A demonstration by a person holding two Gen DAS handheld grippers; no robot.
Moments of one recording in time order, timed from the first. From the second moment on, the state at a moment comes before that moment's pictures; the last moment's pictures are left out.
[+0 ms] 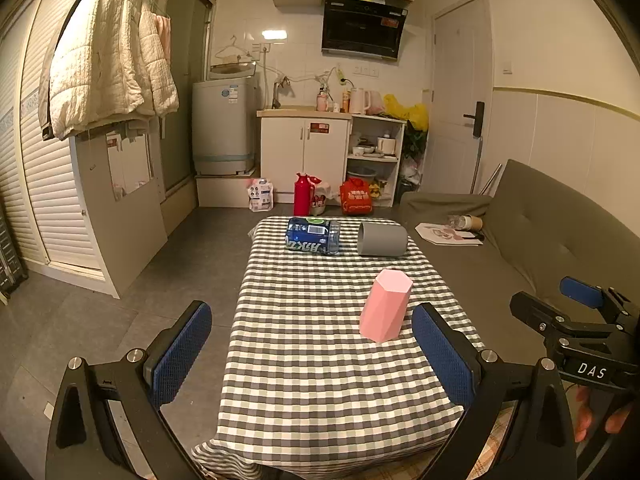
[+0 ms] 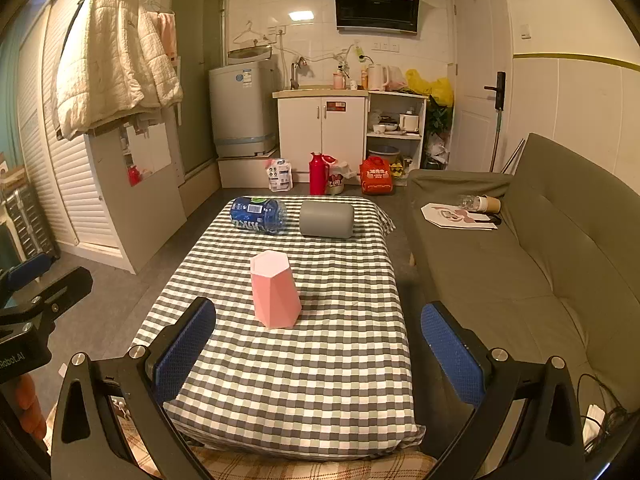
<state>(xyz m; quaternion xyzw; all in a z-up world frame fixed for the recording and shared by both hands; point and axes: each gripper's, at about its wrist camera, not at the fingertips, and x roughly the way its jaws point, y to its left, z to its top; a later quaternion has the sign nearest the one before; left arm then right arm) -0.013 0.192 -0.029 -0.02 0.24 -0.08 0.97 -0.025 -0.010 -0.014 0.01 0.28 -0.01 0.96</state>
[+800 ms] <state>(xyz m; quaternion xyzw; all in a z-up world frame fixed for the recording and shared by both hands) -0.013 0.193 -0.032 -0.01 0.24 -0.07 0.97 -0.026 -0.009 -0.020 0.01 0.28 -0.01 0.96</state>
